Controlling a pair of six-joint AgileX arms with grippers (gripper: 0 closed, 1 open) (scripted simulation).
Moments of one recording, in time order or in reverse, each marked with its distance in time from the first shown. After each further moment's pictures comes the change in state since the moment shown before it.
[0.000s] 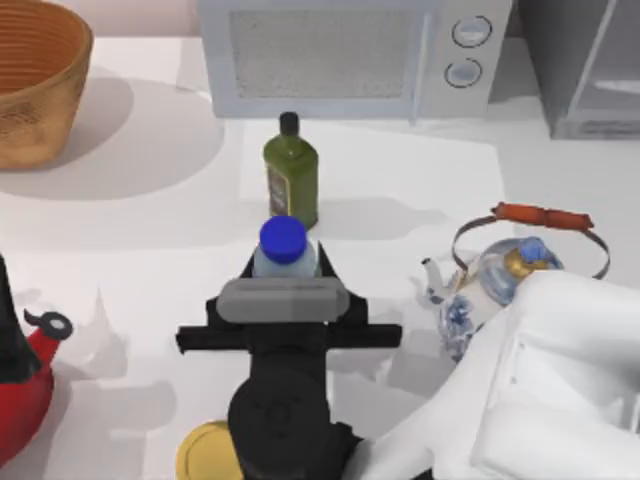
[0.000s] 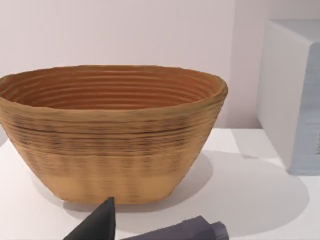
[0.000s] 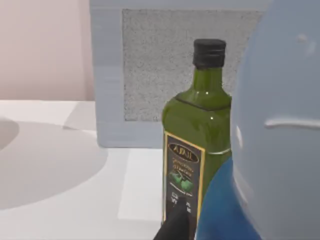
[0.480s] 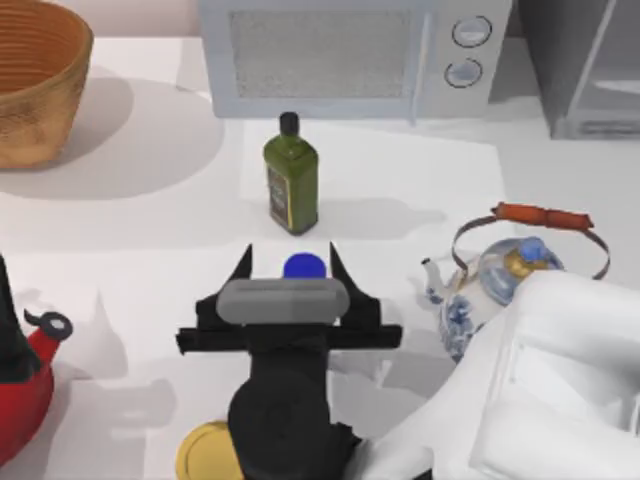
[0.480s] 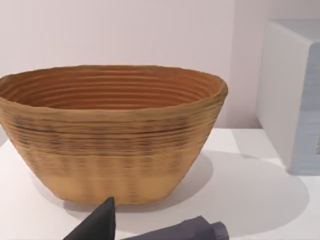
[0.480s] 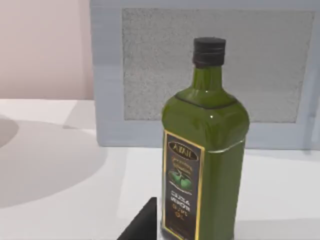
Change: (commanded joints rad) left arm 0.000 0.000 0.000 0.000 0.000 0.000; right arm 0.000 0.000 0.000 0.000 0.000 0.000
